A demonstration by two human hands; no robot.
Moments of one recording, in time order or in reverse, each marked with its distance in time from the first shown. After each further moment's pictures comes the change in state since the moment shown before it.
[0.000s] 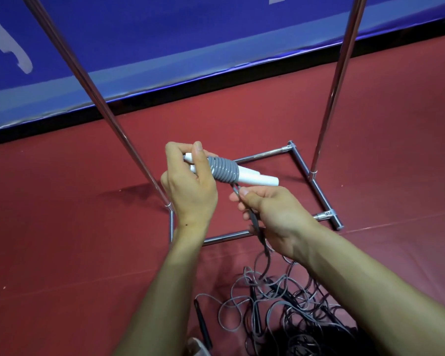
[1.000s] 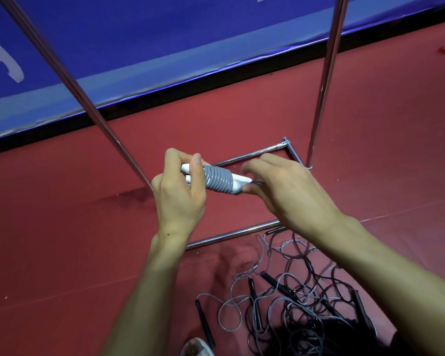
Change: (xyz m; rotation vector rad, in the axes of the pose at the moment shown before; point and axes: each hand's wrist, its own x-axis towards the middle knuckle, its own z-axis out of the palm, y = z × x) left_hand 0.003 -0.004 -0.019 -0.005 -0.264 0.171; right_hand -0.007 -0.027 -0.040 -1.220 0.086 -0.859
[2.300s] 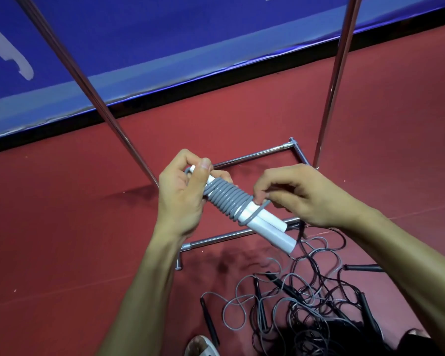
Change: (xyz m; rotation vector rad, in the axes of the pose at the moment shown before) left_hand 0.002 0.009 -0.017 -0.838 -0.259 -0.550; right_hand 0.001 0.017 -0.010 0.573 -0.246 -0.130
